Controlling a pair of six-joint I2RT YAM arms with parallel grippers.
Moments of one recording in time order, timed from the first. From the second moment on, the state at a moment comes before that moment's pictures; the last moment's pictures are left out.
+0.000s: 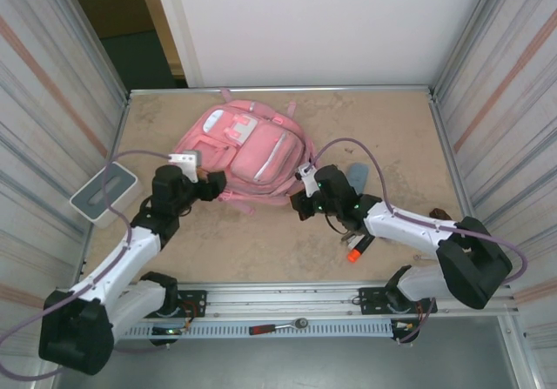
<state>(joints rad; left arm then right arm) -0.33 0.94 0.49 0.06 0.11 -0.20 0.74 1.32 0.68 0.01 -0.17 0.26</state>
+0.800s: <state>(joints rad) -0.76 1.52 0.69 0.17 -0.01 0.58 0.66 1.34 0.71 -0.09 -0.23 0.37</state>
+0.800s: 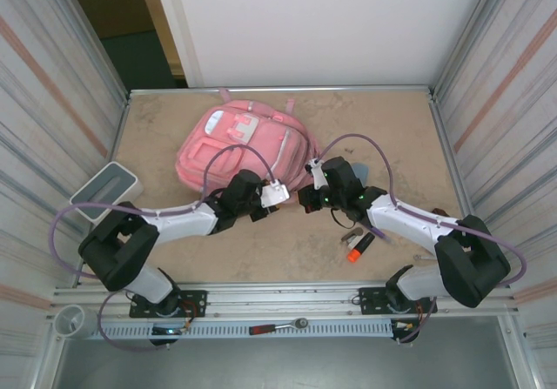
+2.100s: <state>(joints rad) -0.65 1.40 0.59 0.28 0.14 0.55 0.68 1.33 0.83 -0.26 0.12 0.27</state>
